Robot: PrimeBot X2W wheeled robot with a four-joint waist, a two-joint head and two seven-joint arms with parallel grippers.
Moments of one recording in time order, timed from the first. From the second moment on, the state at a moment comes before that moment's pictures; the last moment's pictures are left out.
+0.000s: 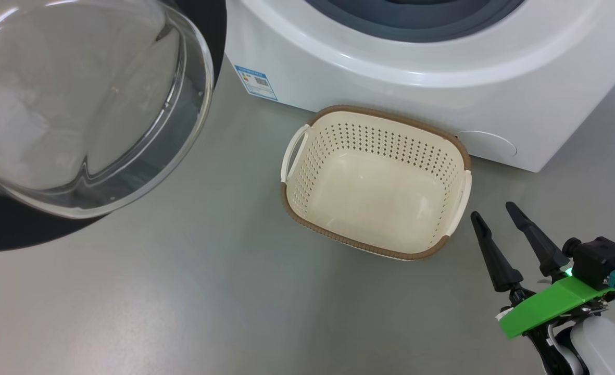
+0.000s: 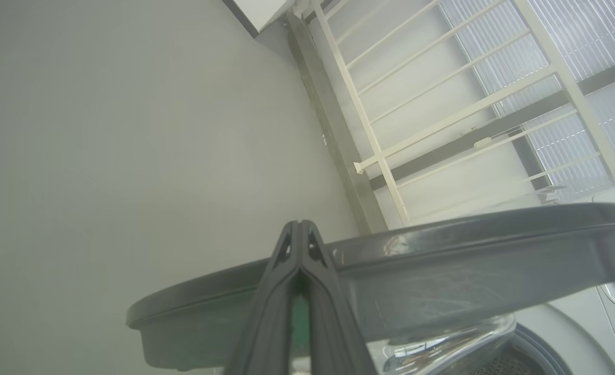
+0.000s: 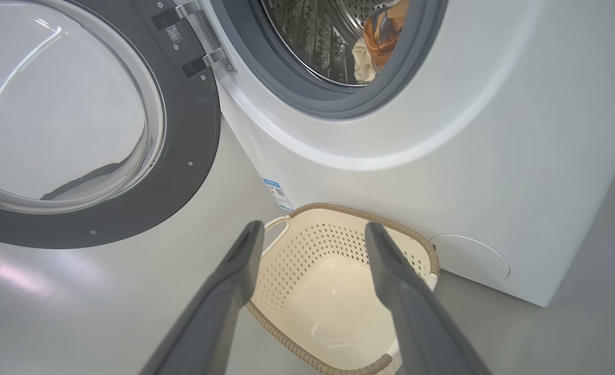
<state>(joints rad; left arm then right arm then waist) -0.64 0.63 0.33 0.83 -1.52 -0.13 0.44 -0.21 -0.35 0.32 0.25 0.56 0.13 -0.25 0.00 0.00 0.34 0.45</state>
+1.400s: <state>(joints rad) -0.41 0.61 0.22 0.50 -1.57 -0.13 0.75 -0.21 -0.33 0.29 0.25 0.56 0.13 -0.25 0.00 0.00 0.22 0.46</state>
